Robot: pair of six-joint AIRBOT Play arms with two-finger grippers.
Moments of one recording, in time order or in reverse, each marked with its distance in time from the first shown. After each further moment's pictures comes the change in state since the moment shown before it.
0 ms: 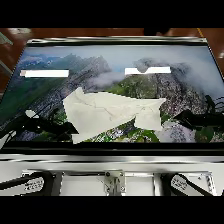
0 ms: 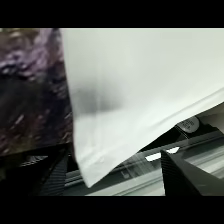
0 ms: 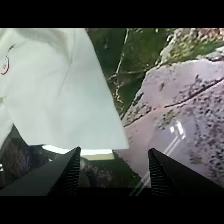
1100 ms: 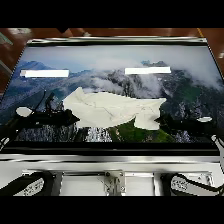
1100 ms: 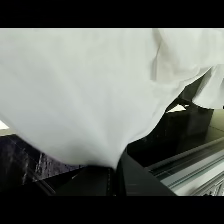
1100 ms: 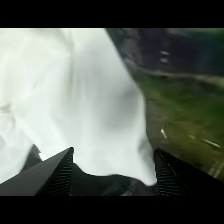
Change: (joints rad) left arm -0.077 0.219 0.024 -0.224 0.137 0.073; right arm 0.187 -0.153 -0.201 0.277 -0.227 -0.010
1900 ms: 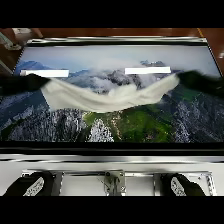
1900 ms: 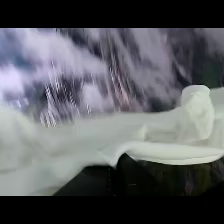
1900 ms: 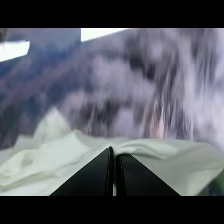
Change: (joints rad) left arm 0.074 0.247 0.598 0.218 -0.124 -0.013; right arm 0.051 0.472 0.502 0.122 0.078 -0.150
